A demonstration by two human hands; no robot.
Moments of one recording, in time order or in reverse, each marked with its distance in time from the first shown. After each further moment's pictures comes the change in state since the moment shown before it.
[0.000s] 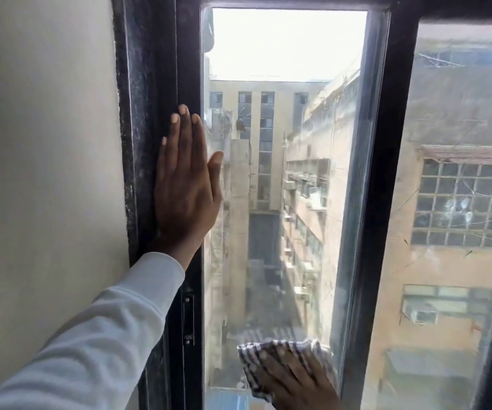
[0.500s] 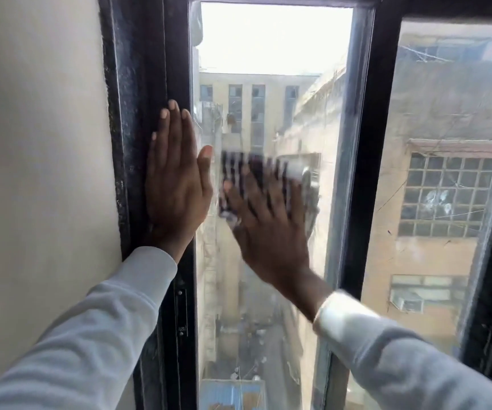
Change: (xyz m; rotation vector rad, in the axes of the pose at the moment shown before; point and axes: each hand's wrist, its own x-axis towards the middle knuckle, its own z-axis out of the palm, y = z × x) left_hand 0.000 0.002 -0.003 -0.044 -0.011 0.000; right_hand 0.240 0.118 -0.070 0.154 0.278 0.321
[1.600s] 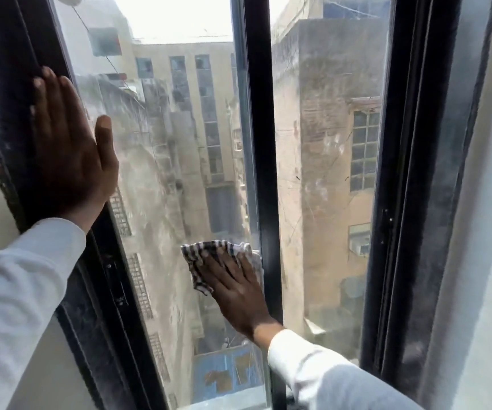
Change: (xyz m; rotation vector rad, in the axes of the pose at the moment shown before) left_hand -0.005 -0.013 0.014 -0.031 0.029 0.041; right_hand -0.216 -0.008 -0.020 0.319 -0.142 0.064
